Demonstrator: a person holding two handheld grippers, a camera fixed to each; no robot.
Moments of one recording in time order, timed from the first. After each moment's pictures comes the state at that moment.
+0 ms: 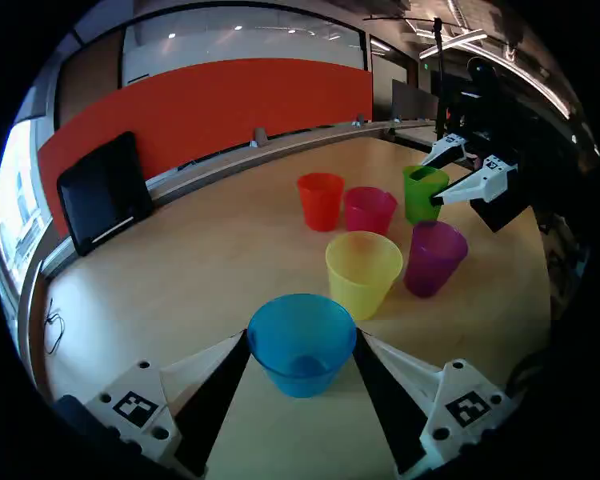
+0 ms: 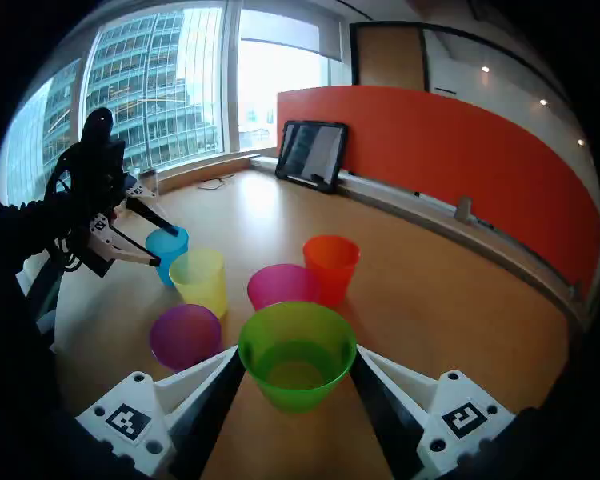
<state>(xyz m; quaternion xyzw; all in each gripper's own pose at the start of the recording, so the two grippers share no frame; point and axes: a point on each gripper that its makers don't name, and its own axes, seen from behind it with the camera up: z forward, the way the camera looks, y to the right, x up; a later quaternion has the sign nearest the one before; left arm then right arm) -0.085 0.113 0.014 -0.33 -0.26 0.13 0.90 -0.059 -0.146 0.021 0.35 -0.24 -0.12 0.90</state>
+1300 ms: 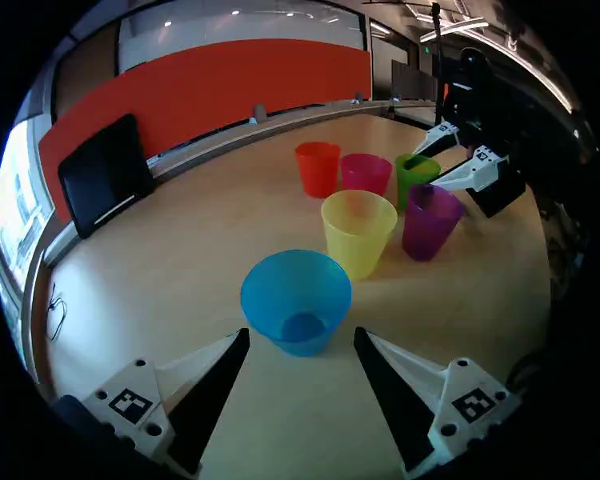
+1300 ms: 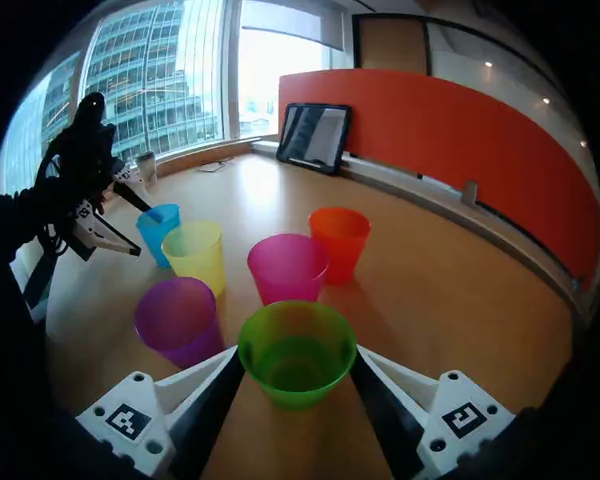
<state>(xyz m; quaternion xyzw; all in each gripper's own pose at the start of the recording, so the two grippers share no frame) -0.109 0.093 -0.012 -0.32 -0.30 0.15 0.89 -0.097 -0.150 0.020 0.35 -0.26 -0.13 0.89</state>
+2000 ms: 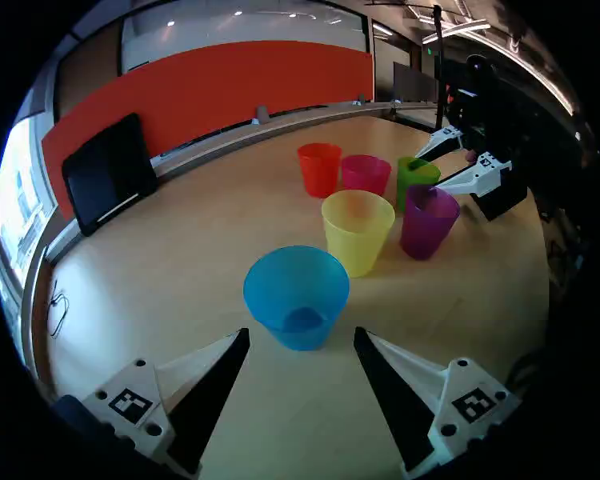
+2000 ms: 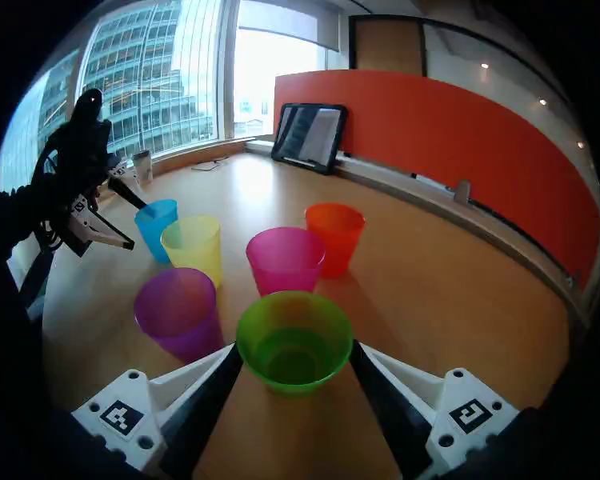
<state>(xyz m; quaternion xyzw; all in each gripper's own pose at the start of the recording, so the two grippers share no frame) -0.105 0.089 -0.016 -0.31 -0.30 0.15 0.89 -0.097 -0.141 0.012 0.33 -0.25 -0.13 0.90</state>
